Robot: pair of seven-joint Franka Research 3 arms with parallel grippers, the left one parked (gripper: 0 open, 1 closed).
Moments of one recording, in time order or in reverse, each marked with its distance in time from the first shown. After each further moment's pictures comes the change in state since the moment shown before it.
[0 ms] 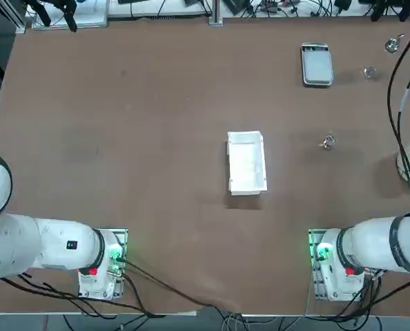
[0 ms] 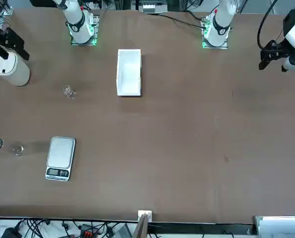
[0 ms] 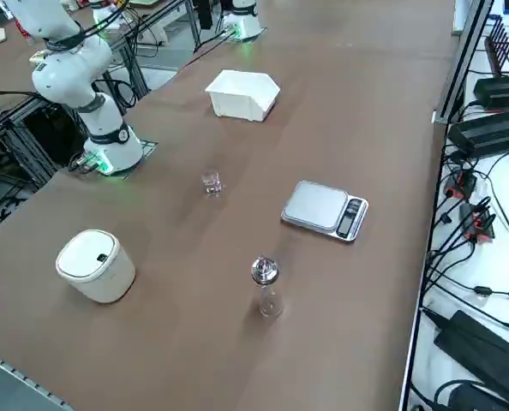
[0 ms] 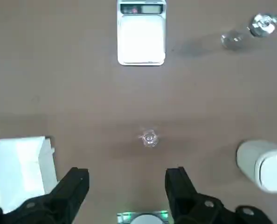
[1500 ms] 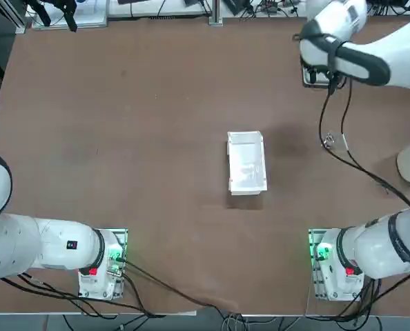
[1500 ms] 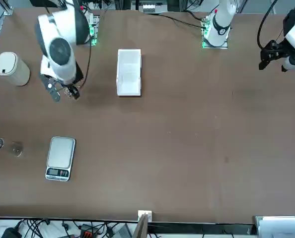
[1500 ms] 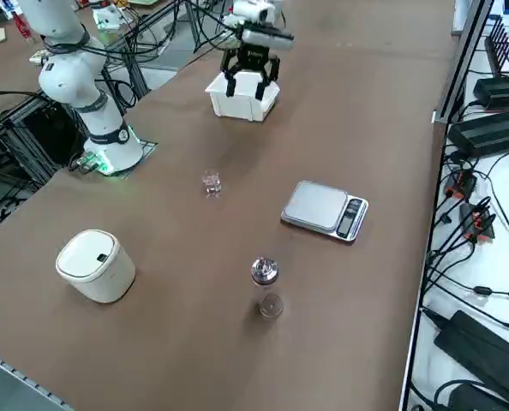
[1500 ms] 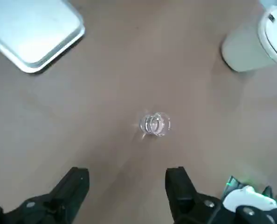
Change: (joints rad) arm 0.278 0.245 0.086 -0.376 -0.333 0.269 1.309
